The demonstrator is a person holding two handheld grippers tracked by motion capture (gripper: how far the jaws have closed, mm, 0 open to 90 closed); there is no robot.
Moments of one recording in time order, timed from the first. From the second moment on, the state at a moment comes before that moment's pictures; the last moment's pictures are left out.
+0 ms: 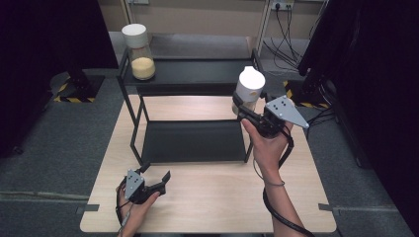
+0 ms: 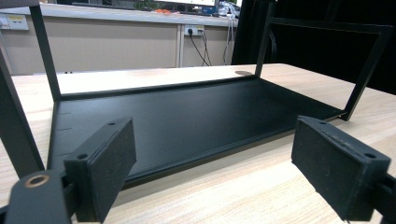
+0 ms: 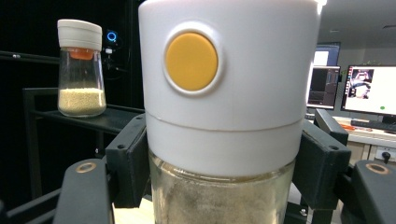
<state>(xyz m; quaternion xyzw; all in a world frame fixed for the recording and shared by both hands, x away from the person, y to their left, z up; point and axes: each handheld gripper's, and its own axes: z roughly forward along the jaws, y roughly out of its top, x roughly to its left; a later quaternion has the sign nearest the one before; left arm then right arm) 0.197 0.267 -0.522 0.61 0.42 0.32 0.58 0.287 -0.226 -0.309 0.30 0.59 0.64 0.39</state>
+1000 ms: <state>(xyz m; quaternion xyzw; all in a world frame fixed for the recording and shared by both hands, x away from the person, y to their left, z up) 0.197 0.268 -0.523 0.61 0.43 0.32 0.59 0.309 -0.218 -0.278 0.31 0.58 0.64 0.39</state>
